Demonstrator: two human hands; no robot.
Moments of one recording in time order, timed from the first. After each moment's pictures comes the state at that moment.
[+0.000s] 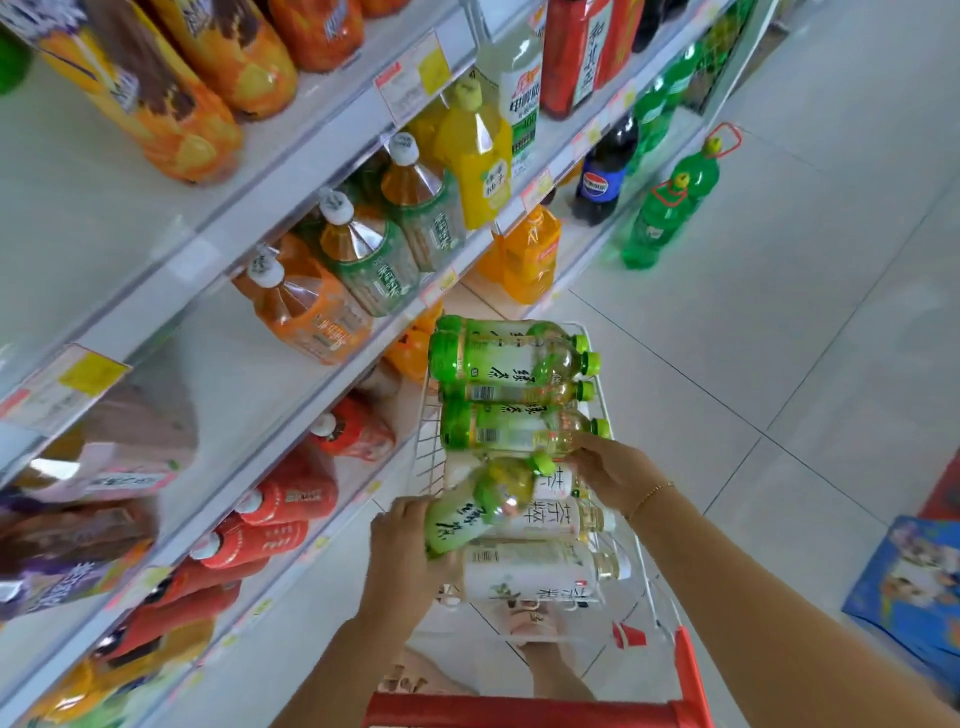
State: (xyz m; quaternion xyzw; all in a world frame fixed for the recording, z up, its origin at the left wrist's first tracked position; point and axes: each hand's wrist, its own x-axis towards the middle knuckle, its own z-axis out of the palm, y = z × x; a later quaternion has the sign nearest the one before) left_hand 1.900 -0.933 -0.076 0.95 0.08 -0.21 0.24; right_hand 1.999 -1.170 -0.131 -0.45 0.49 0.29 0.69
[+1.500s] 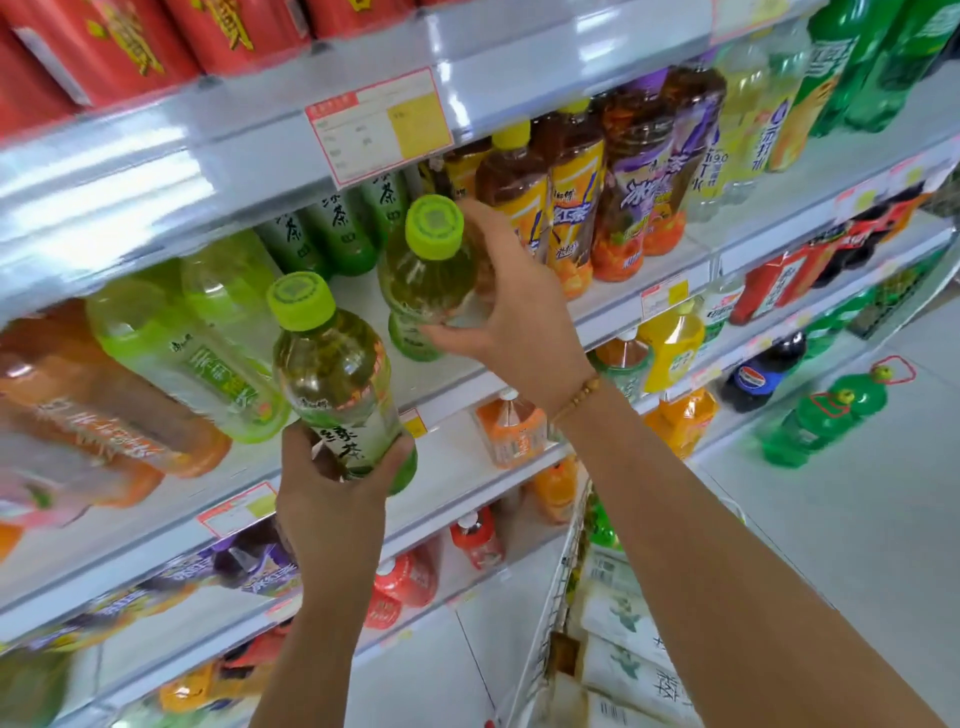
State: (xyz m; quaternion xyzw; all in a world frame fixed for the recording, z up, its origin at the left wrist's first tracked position) left_hand 1.941 -0.794 0.139 0.76 0.35 0.32 0.44; right_hand 2.097 -0.901 0.199 -0.73 -0.41 -0.11 0.54
